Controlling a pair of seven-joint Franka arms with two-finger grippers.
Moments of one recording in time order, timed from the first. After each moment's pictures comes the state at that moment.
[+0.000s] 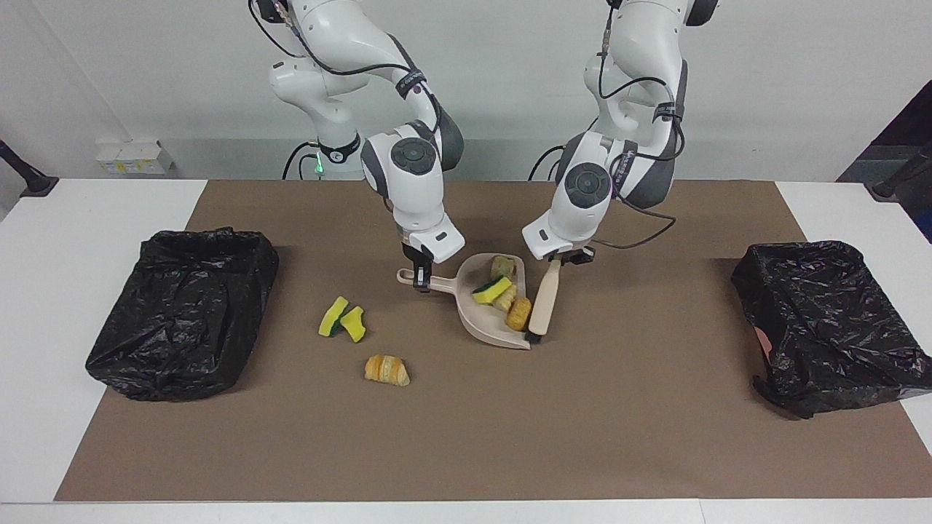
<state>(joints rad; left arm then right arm) -0.50 0.22 -0.05 -1.92 -0.12 1.87 -0.06 0.37 0.25 0.11 -1.92 -0.07 2.20 -1.01</state>
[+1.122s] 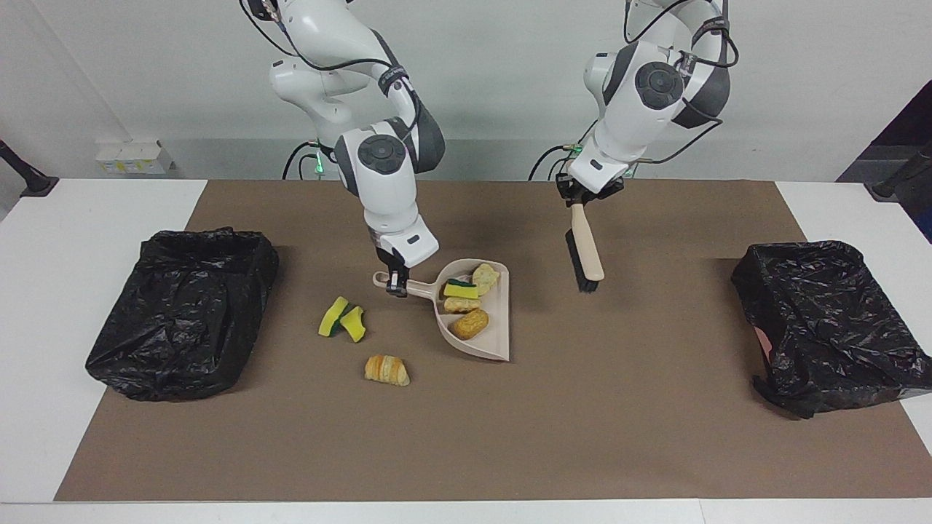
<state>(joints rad) -0.43 -0.20 -0.05 -2.14 -0.19 1.77 -0.40 0.26 0.23 0.10 -1.84 -0.06 2.08 -1.11</state>
